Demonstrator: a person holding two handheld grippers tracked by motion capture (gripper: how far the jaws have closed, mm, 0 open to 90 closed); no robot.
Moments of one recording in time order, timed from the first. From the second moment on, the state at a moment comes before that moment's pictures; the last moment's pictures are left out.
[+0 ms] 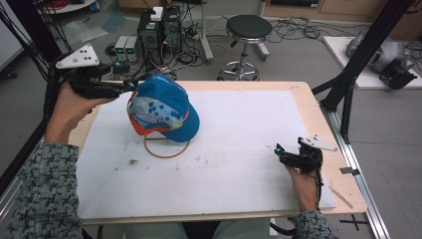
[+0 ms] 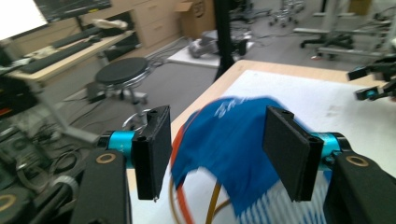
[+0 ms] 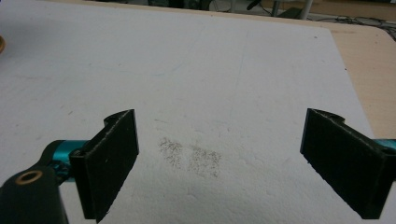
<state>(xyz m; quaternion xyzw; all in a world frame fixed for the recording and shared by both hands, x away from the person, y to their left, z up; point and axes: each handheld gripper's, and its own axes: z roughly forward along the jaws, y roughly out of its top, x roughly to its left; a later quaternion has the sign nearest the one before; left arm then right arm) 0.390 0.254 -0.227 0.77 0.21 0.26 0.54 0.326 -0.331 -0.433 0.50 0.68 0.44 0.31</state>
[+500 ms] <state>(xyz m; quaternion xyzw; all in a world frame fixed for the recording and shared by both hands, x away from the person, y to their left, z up) 0.349 0.285 -0.265 0.75 0.28 0.31 0.51 0.332 -0.329 -0.432 0.50 0.68 0.44 0.30</state>
